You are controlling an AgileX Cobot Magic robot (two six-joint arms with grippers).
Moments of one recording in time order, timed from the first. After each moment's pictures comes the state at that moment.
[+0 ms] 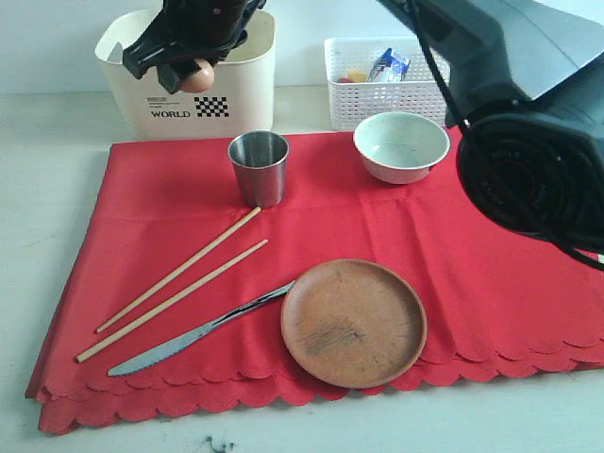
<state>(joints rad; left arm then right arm) -0.01 0.01 0.00 -0.06 0.08 0.12 0.69 2.45 -2.59 0.10 1.22 -0.20</state>
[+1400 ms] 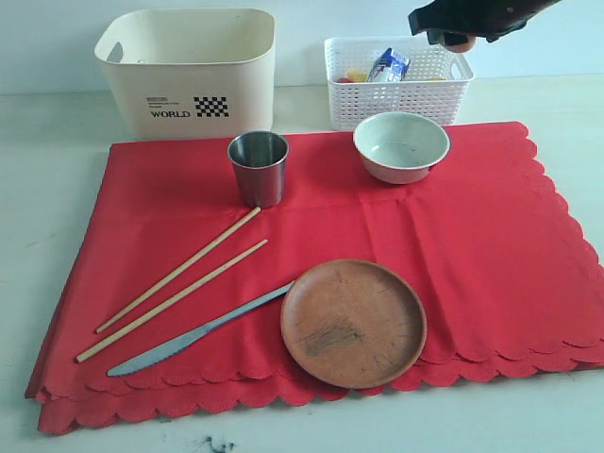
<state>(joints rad) -0.01 0.01 0.00 -0.06 0.08 0.12 0.19 1.87 -1.45 0.10 0.41 -0.18</state>
